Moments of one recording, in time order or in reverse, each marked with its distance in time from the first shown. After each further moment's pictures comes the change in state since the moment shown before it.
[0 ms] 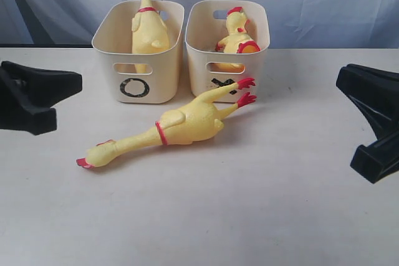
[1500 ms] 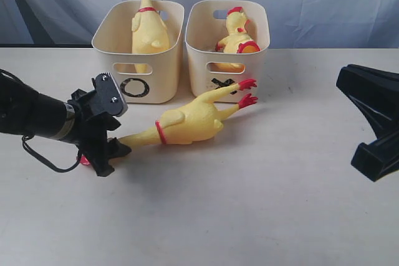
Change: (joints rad) left arm -0.082 0.891 -0.274 -0.016 0.236 0.828; right arm 0.000 0.000 0.000 0.023 0.000 -0.002
